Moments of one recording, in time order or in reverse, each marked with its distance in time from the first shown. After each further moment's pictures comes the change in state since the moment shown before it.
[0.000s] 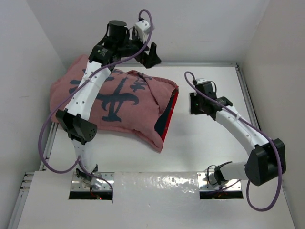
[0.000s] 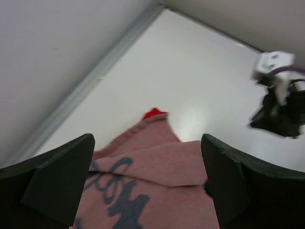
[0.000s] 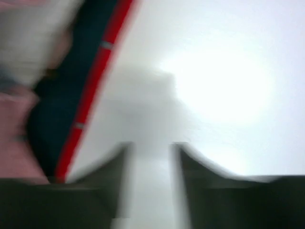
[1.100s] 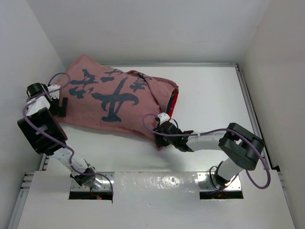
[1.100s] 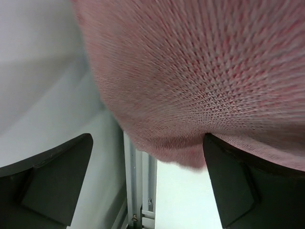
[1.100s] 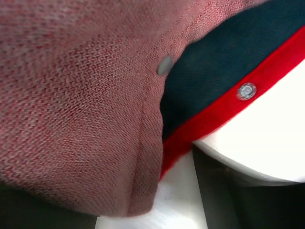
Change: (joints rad) left arm 1.019 -0.173 -1.012 0.186 -0.546 0.459; right arm 0.554 0.245 -0.426 0.725 0.063 0.191
